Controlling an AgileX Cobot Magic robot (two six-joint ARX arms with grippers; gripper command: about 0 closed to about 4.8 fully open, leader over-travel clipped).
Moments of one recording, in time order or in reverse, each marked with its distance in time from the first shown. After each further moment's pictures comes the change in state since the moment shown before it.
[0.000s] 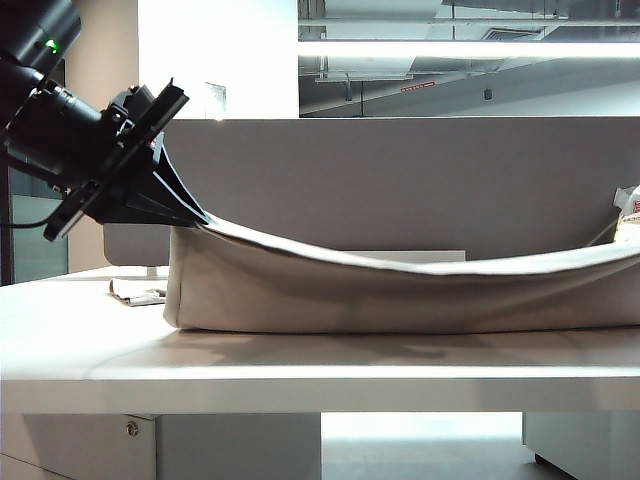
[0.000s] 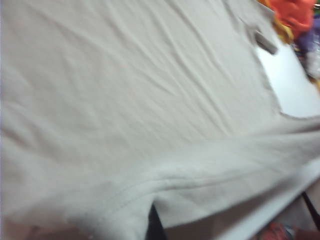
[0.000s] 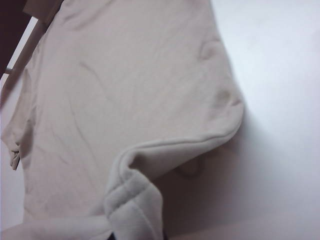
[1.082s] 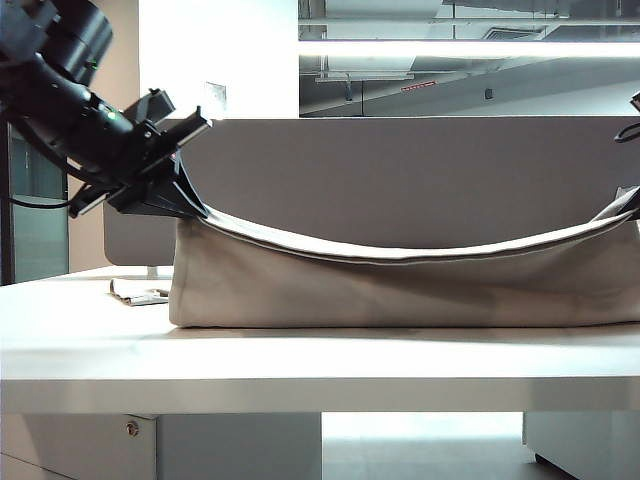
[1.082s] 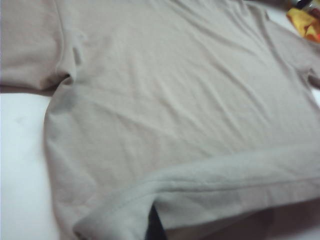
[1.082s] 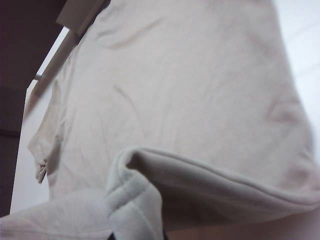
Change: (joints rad) left arm 0.040 0.196 0.232 0.000 -0.128 0.130; right arm 0.113 0.216 0.183 0.141 0.006 0.108
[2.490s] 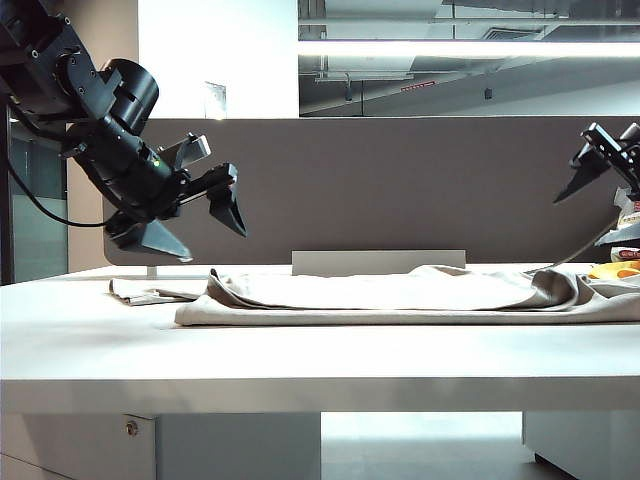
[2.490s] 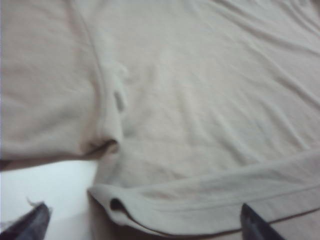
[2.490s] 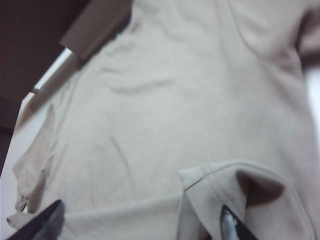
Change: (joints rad) left arm 0.039 0.314 0.338 -0.086 -0.058 0.138; right arm 0.045 0.316 0.293 0.131 0.021 -0.043
